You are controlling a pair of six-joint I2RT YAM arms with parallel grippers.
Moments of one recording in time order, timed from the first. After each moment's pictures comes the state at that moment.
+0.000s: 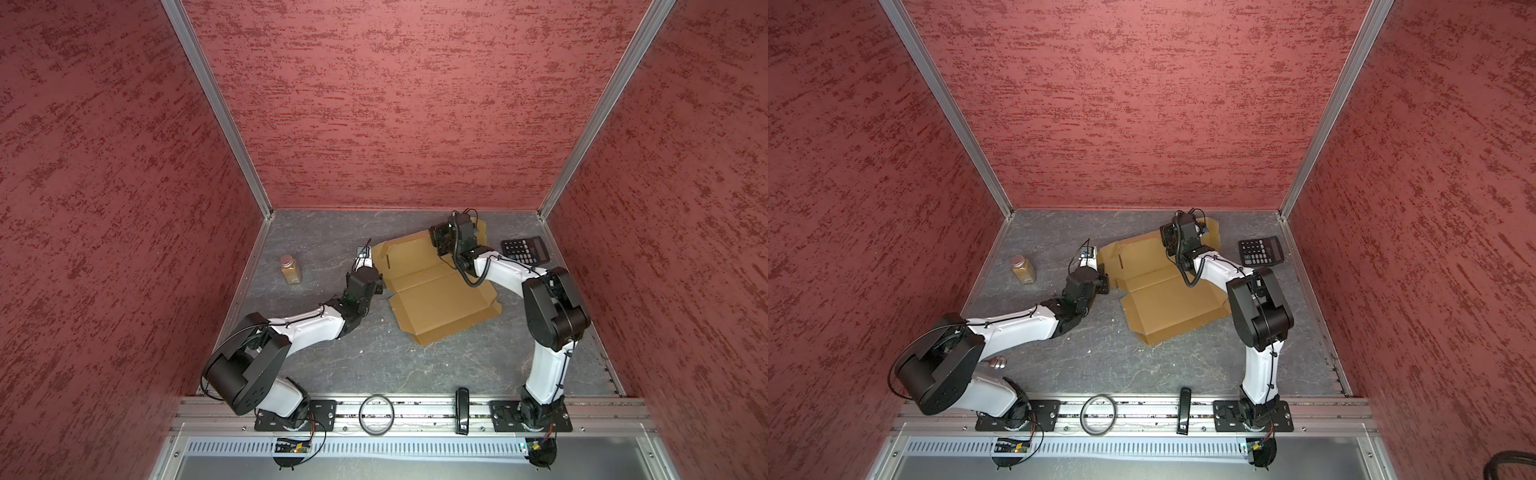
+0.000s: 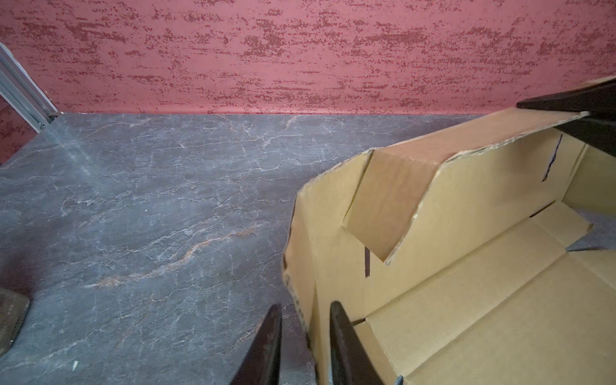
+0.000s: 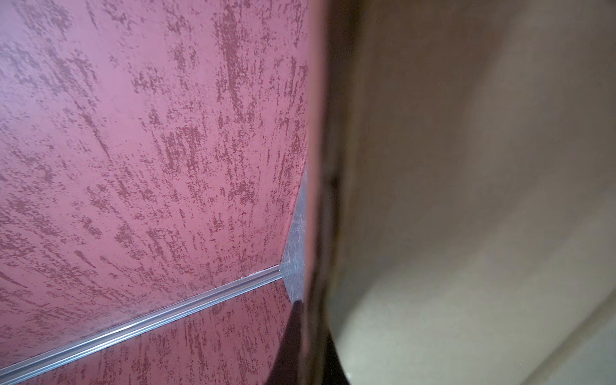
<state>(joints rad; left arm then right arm) -0.64 1.46 0.66 0.37 -0.51 -0.29 0.40 1.92 1.30 0.21 -0.02 1.59</state>
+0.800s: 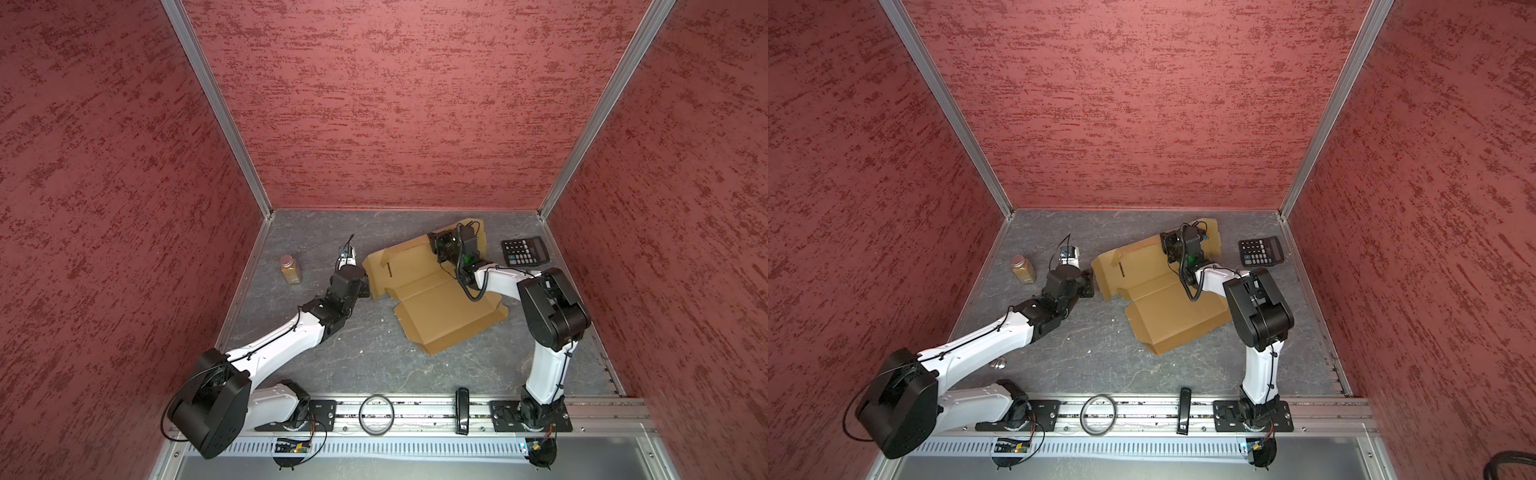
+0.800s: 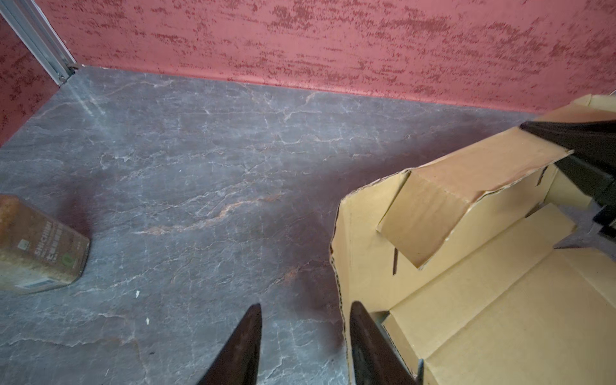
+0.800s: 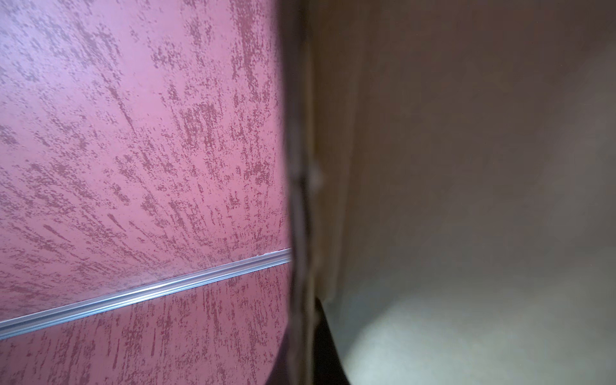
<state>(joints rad) -0.57 1.23 0.67 0.00 -0.40 -0.40 0.39 1.92 1.10 0.52 -0.09 1.58</state>
